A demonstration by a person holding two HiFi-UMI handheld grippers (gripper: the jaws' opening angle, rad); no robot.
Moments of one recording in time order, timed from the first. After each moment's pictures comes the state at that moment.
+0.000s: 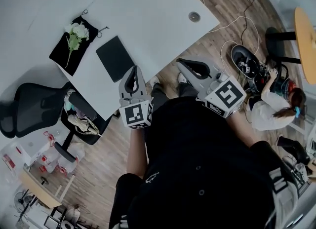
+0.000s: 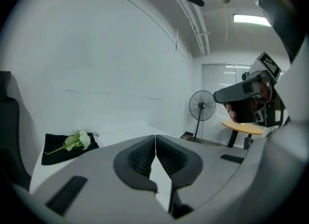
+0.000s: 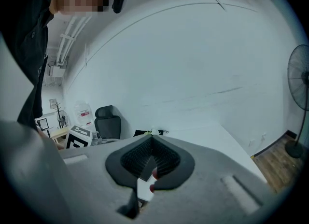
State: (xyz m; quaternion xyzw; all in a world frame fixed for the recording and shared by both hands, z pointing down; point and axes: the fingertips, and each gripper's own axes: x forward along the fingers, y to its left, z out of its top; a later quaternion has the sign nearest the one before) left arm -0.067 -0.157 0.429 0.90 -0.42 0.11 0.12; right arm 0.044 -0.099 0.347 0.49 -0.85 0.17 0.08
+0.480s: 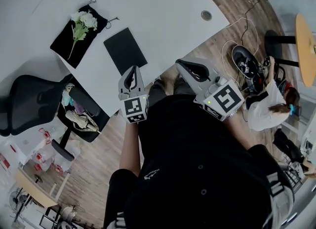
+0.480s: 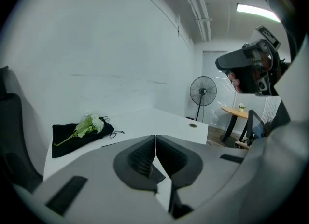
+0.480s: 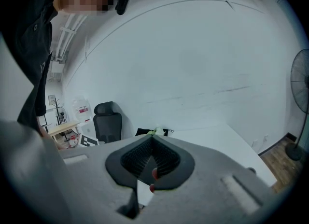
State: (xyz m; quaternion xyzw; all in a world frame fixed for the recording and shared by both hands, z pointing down) left arm -0.146 -0.179 0.506 0.89 -0.40 0.19 0.13; right arm -0.033 -0.127 0.358 0.49 -0.85 0.17 0.10
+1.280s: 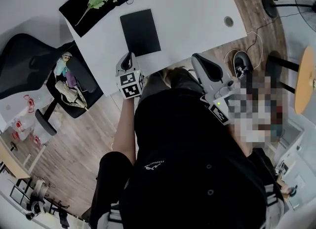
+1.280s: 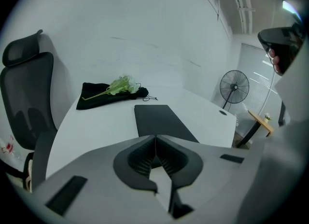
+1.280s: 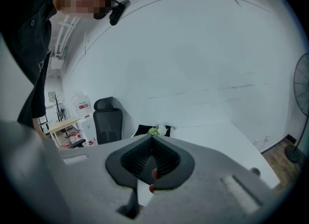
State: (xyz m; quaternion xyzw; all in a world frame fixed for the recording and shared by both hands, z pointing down) left arm -0.232 -0.196 0.614 0.78 -0.51 0.25 0.27; right arm -0.057 -0.140 0.361 0.48 -0.85 0.18 0.12
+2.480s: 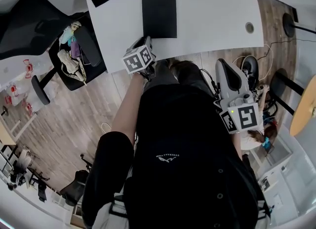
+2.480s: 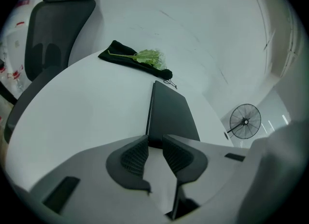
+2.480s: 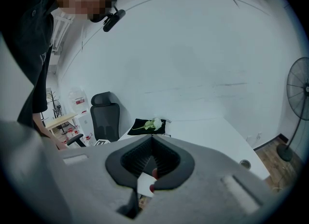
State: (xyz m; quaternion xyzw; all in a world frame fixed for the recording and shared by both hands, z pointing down) left arm -0.237 -0.174 0.670 0.67 -0.53 0.17 0.48; right arm -0.034 -0.104 0.378 0.50 -0.83 0.19 0.14
